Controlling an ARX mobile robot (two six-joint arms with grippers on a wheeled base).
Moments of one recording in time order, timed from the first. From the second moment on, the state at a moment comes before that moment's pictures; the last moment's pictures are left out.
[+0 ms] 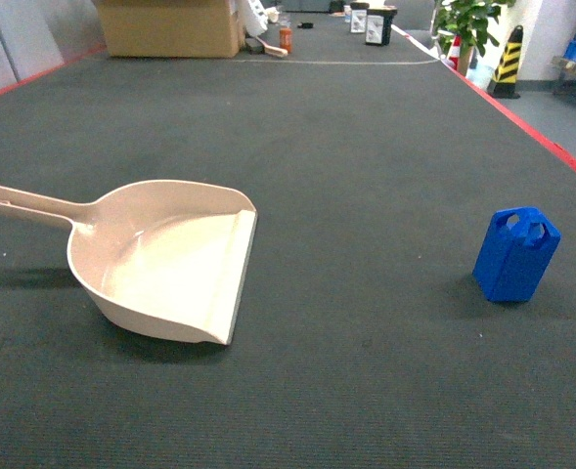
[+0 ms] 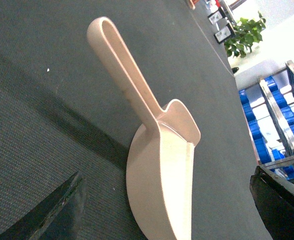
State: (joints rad) left arm 0.24 1.56 0.35 0.98 0.33 -0.80; right arm 0.00 0.00 0.01 0.00 0.00 0.00
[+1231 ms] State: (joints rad) left arm 0.17 2.22 1.02 0.99 0.19 -1.07; right arm 0.00 0.00 0.01 0.00 0.00 0.00
